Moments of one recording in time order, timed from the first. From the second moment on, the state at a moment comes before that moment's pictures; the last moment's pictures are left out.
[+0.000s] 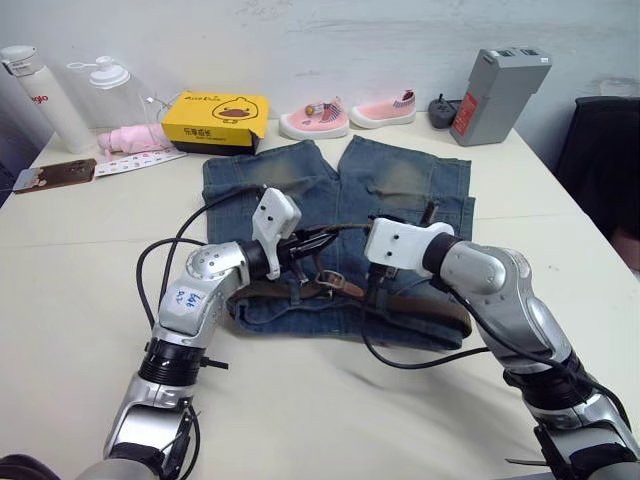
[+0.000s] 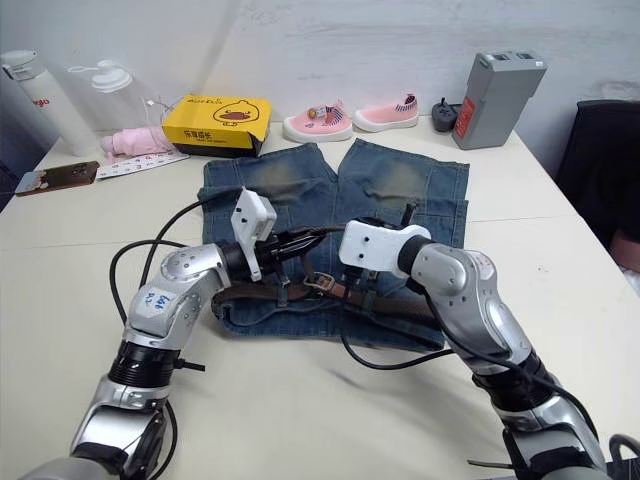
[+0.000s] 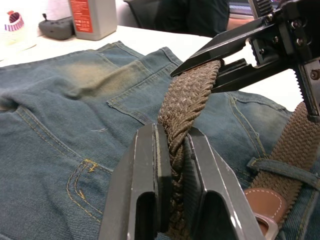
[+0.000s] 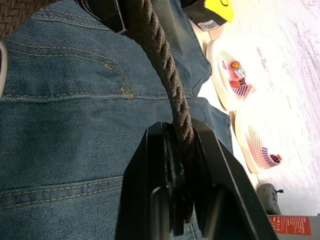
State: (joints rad) left arm -0.57 0.35 -0.10 -0.07 -0.33 0.48 -0.67; right arm -0.55 -0.57 0.30 -0.39 -0.41 0.43 0.72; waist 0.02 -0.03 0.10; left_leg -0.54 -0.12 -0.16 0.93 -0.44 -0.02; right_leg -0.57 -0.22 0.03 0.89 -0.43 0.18
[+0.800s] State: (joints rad) left arm -0.45 0.19 -0.01 -0.20 -0.47 0.55 -0.55; right arm -0.54 -0.40 0.29 -0.60 -0.03 1.05 0.77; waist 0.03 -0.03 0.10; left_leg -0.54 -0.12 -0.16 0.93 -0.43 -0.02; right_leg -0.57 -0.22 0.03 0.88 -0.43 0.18
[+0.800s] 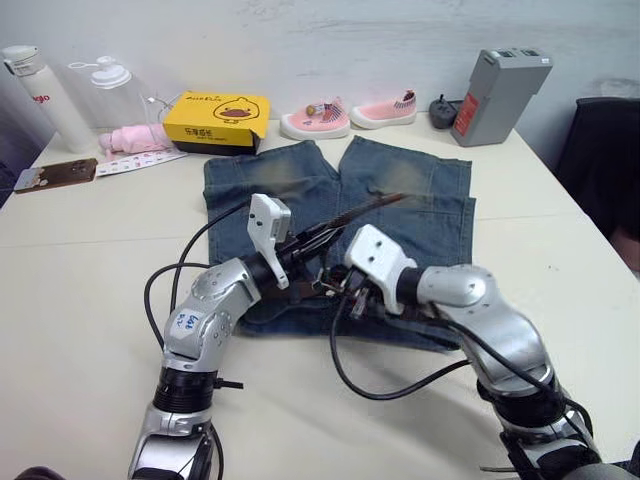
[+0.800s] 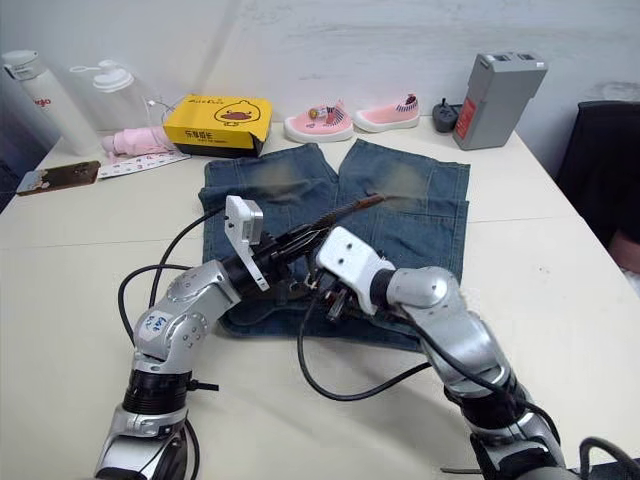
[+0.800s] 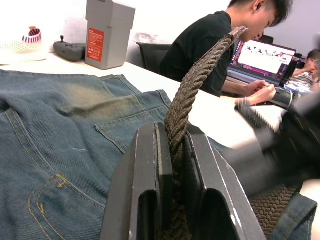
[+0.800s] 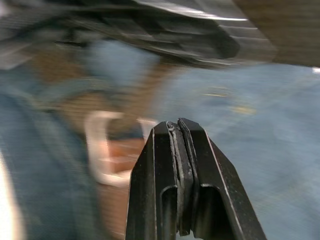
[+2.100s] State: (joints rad) left arm -0.12 0.33 0.16 -0.43 -0.59 0.63 -0.46; right arm -0.53 -0.50 0.32 -0.60 0.14 1.13 0.68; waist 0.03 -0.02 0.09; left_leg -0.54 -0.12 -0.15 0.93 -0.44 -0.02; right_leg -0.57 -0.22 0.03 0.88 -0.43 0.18
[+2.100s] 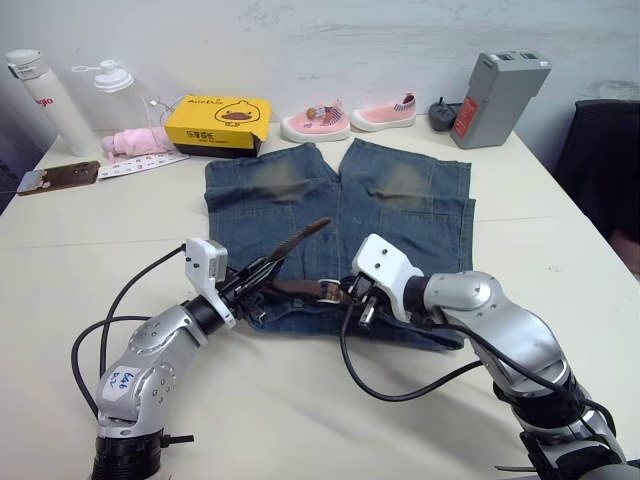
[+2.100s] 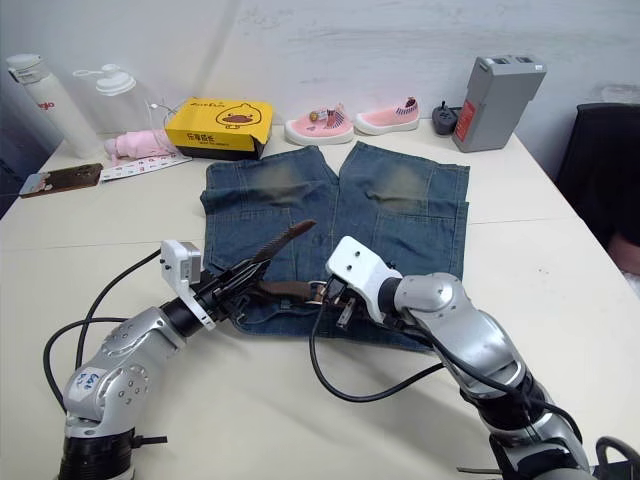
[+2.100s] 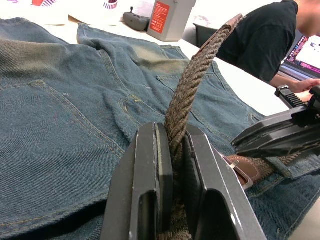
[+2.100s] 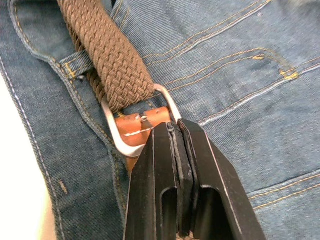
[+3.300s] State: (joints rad) left arm -0.21 0.44 0.14 -0.37 -0.59 0.56 -0.58; right arm -0.74 -0.57 0.39 -0.32 0.34 1.01 0.94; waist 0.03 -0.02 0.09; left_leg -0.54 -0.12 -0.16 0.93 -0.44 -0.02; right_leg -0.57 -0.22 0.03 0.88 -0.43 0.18
